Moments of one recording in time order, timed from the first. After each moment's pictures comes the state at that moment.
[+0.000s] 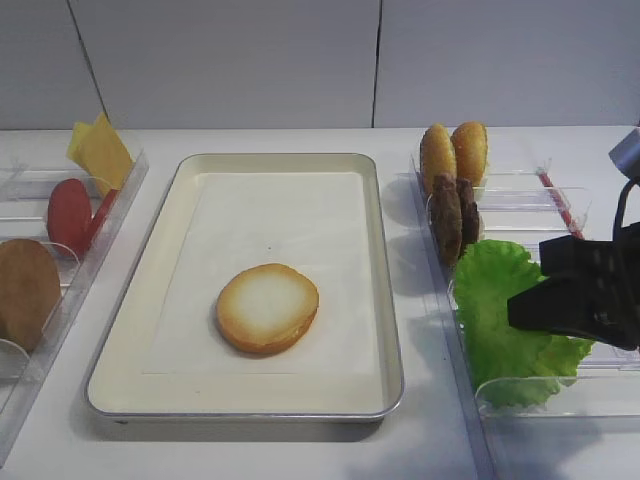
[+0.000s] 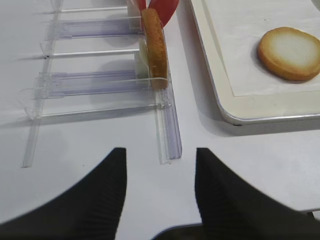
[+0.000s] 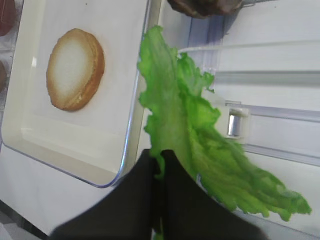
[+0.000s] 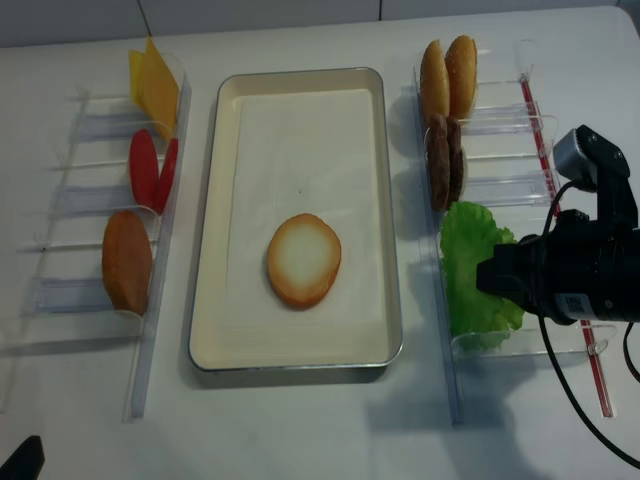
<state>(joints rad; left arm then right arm) -0.08 -0.02 -0.48 -0.01 1.19 -0.04 0.00 1.18 -0.47 1.16 0.77 -0.80</state>
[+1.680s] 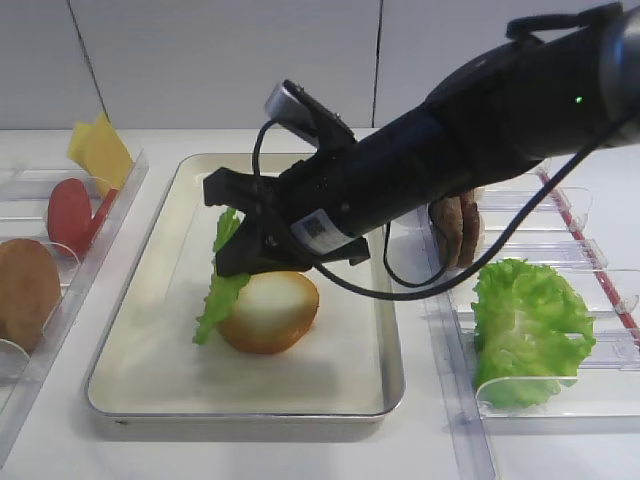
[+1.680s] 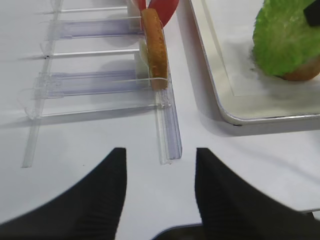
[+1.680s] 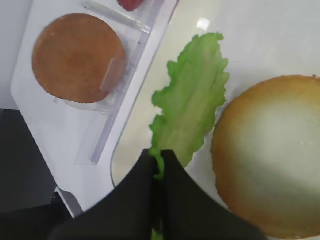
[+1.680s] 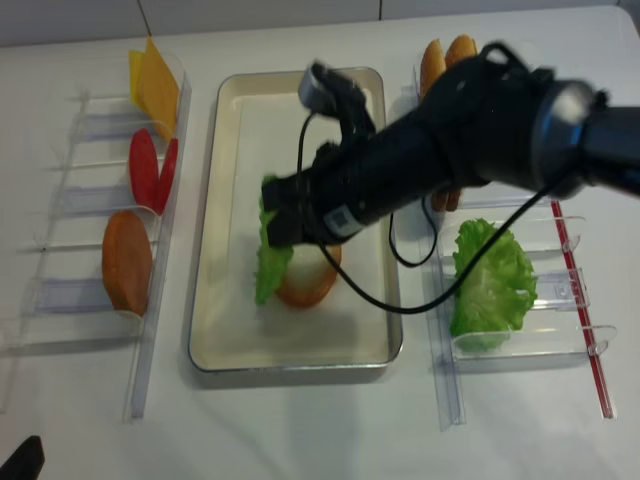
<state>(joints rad) -0.08 -0.02 -0.48 -0.01 1.19 -0.04 0.58 1.80 -1.10 1.34 0.69 -0.72</state>
